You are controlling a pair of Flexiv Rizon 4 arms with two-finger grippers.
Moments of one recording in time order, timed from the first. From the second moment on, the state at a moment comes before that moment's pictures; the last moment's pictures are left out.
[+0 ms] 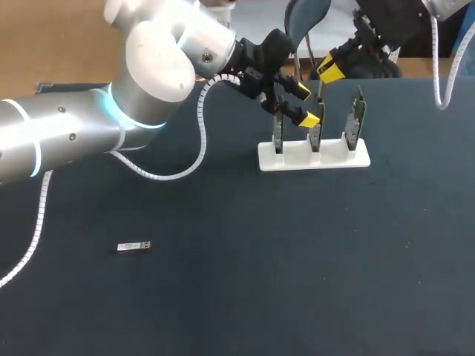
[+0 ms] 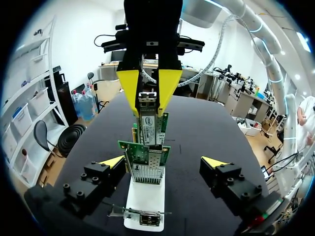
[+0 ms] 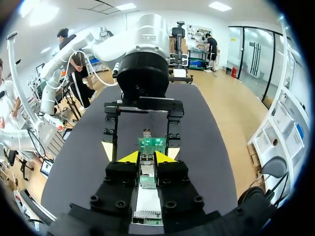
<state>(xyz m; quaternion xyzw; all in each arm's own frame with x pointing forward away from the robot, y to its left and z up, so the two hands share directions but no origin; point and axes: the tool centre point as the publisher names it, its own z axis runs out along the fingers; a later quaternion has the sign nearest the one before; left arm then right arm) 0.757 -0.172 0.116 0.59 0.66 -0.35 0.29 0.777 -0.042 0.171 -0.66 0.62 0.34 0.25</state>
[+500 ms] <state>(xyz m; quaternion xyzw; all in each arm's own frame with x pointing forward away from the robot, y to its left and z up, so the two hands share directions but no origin) 0.757 -0.172 0.116 0.59 0.66 -0.35 0.29 0.774 -0.041 0.169 -0.66 0.63 0.34 0.25</state>
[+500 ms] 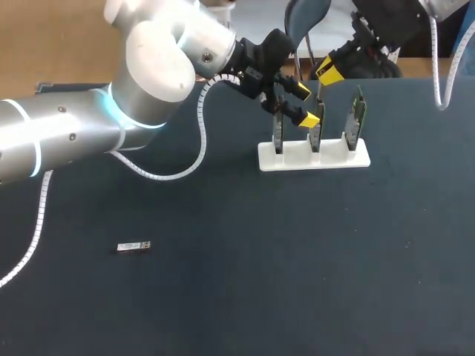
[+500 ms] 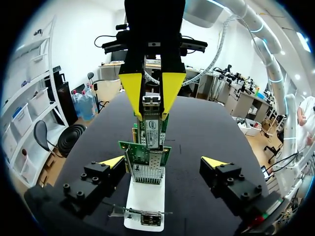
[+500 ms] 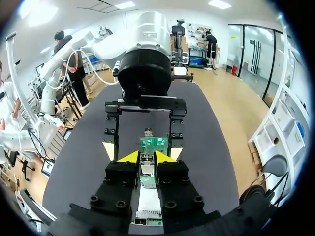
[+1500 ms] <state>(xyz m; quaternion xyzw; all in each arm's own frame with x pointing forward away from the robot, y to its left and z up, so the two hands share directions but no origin) 0.757 -0.172 0.116 0.59 0.66 -0.35 0.29 0.767 -0.040 0.170 -0.67 0.62 0.32 0.25</state>
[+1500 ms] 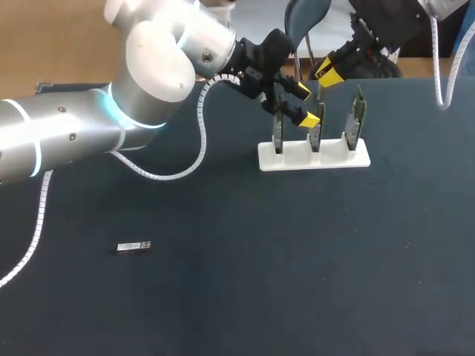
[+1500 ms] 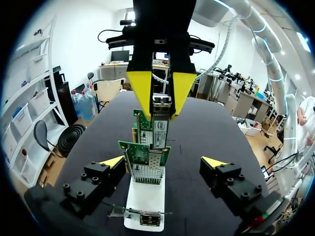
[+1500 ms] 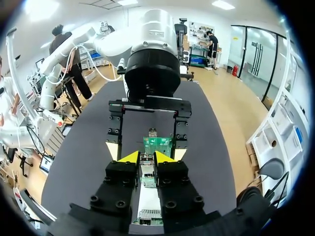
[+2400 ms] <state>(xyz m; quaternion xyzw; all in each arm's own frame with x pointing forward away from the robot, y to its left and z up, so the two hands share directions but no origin) 0.757 -0.172 0.116 0.59 0.66 -0.35 0.29 0.776 -0.042 0.172 -0.67 0.63 0.31 0.25</state>
